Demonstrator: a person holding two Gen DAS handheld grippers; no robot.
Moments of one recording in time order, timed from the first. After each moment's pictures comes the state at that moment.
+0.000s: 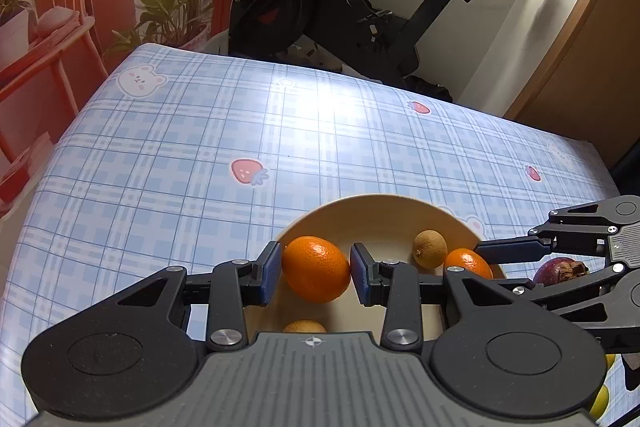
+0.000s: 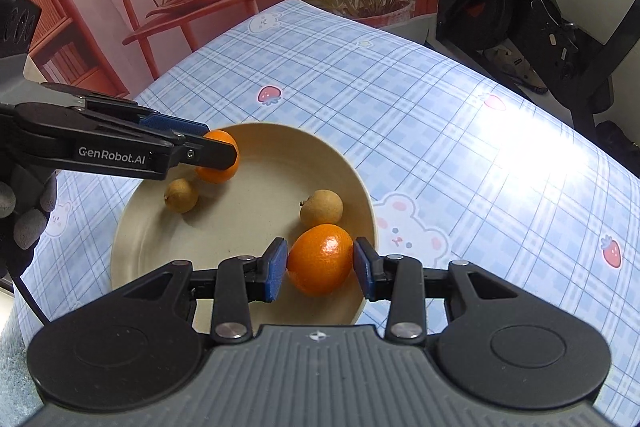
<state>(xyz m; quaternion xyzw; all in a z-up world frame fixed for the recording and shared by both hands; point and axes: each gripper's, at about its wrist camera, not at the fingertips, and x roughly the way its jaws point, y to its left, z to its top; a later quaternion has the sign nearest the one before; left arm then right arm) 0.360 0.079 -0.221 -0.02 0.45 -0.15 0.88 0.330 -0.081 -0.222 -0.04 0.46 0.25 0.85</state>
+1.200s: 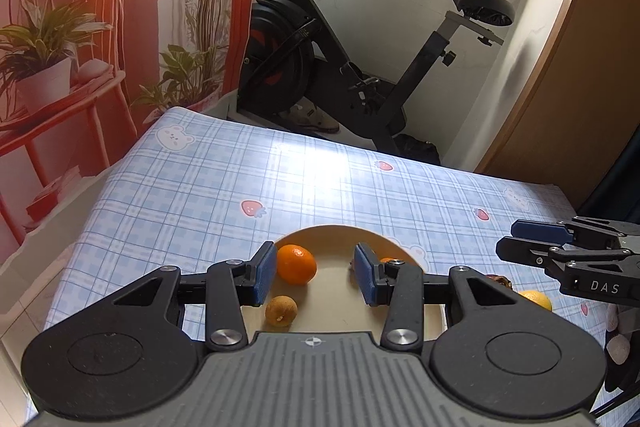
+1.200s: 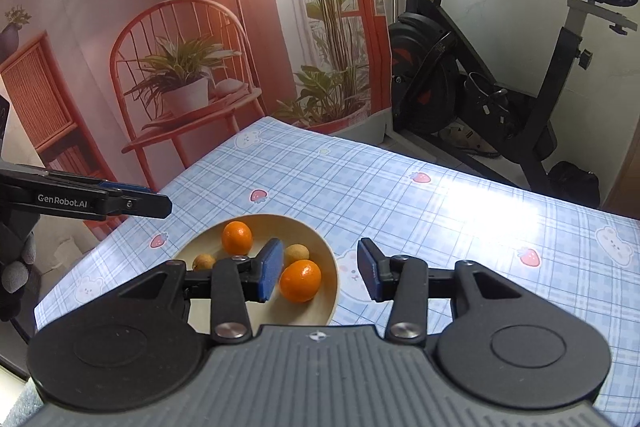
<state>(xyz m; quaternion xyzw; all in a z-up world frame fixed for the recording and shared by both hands) 0.276 0.079 -0.142 -0.04 0.37 -0.12 0.92 0.235 -0.143 -0.150 0.04 0.31 0.18 0.93</state>
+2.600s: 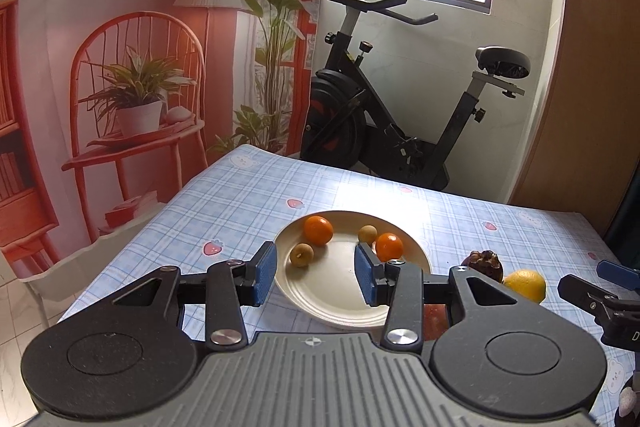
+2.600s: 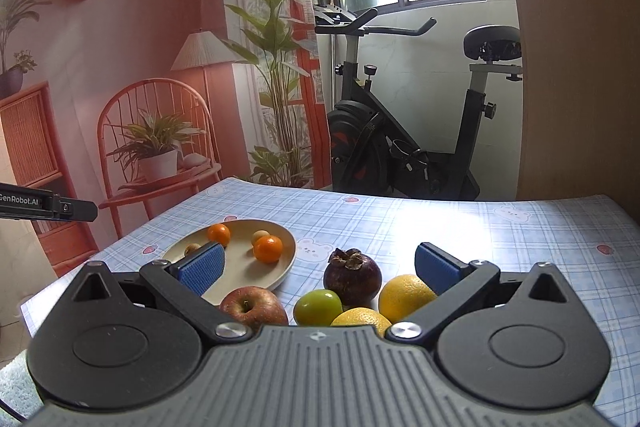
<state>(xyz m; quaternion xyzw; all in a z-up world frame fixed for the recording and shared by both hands) 0.129 0.041 -0.136 -0.03 0.25 -0.01 0.97 0.070 -0.173 -0.188 0.08 0.17 0.09 0.98</state>
